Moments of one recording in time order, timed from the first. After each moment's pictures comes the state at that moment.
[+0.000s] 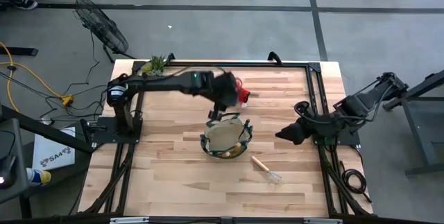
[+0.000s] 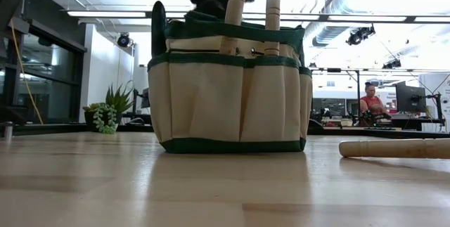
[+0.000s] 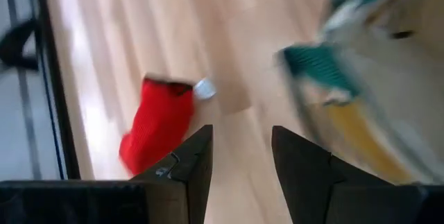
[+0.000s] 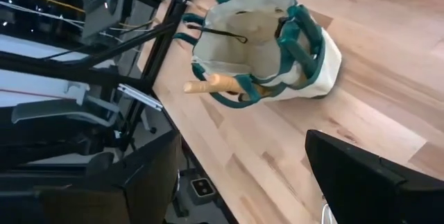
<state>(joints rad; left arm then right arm) 0.15 1.84 1.67 -0.78 -0.03 0.55 0.52 0.92 1.04 -0.78 0.37 1.45</state>
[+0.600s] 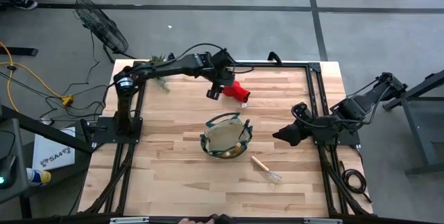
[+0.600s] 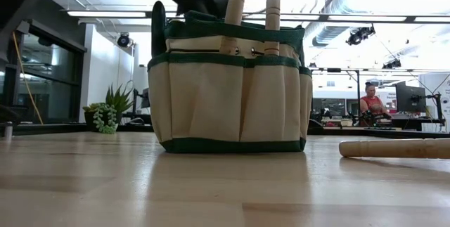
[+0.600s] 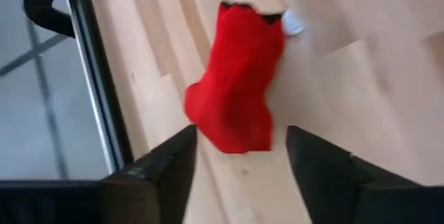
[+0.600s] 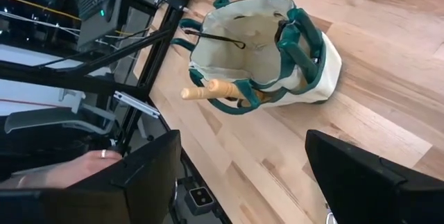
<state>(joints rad) 0.41 1.92 1.67 -0.72 0.05 0.81 0.54 0.96 1.04 -0.77 0.42 1.47</state>
